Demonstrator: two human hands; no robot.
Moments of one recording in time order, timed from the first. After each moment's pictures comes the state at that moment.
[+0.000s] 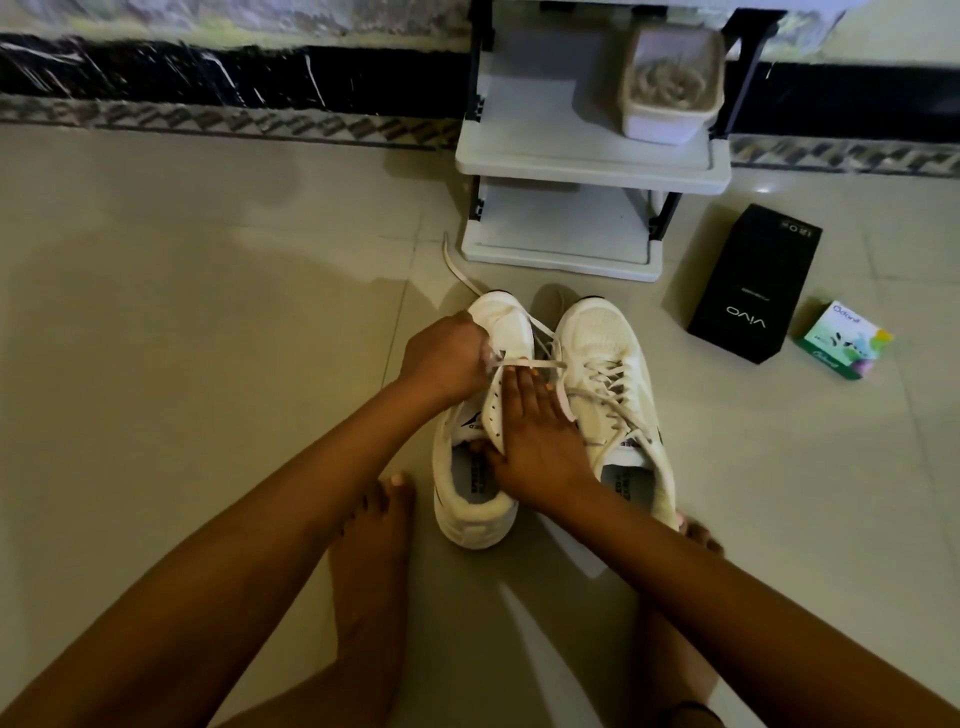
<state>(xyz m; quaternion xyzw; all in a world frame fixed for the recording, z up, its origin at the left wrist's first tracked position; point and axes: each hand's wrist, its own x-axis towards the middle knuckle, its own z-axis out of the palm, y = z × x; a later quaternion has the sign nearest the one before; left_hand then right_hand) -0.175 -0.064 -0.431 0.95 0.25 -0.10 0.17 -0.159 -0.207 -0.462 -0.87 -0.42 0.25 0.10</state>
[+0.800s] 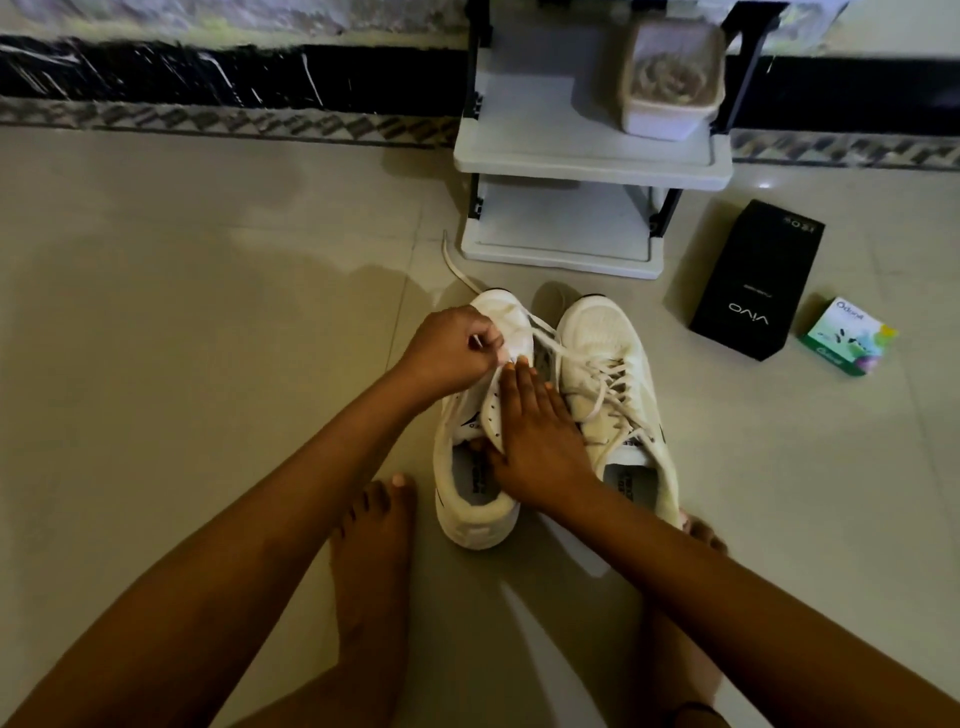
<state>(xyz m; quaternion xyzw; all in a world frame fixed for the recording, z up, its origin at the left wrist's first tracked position) -0.180 -0.064 -0.418 0.88 0.27 -0.02 0.39 -0.159 -0.205 -0.466 -0.86 -0.43 0.23 0.11</state>
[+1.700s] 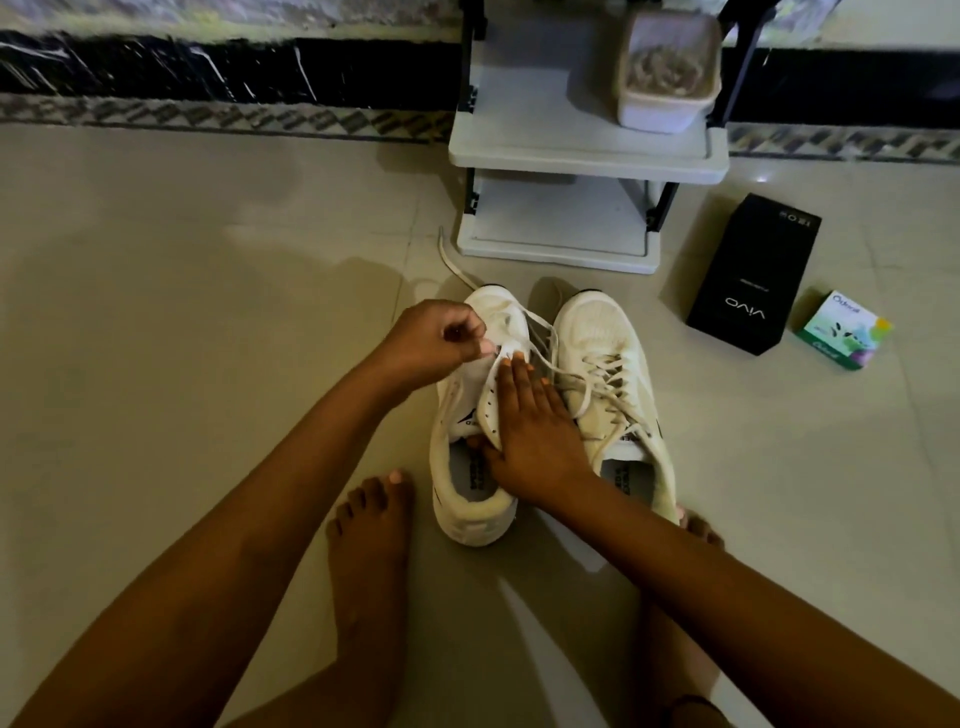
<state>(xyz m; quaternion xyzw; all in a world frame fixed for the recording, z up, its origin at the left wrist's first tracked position) -0.190 -0.052 -0.411 0.83 0.27 -0.02 0.49 -0.159 -0.205 -0.466 -0.86 -0.44 0.23 0.11</state>
